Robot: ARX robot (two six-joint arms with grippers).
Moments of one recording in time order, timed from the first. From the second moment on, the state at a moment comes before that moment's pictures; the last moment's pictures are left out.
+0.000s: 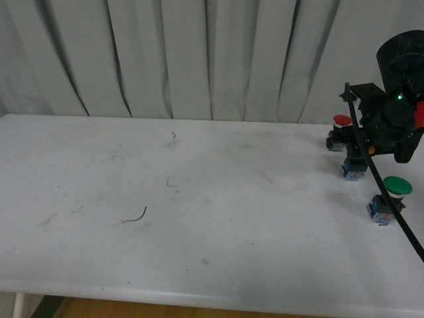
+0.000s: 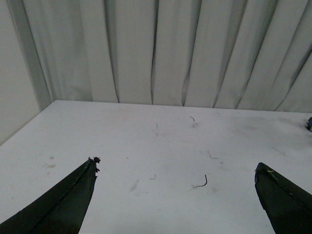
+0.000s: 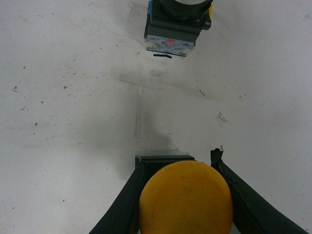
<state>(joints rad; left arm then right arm) 0.00 0.01 0.01 0.00 0.00 -0.01 0.03 2.48 1.89 -0.34 0.08 -0.11</state>
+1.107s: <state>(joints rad) 0.00 0.01 0.01 0.00 0.00 -0.01 -0.11 1.75 1.08 0.46 -0.13 0.04</state>
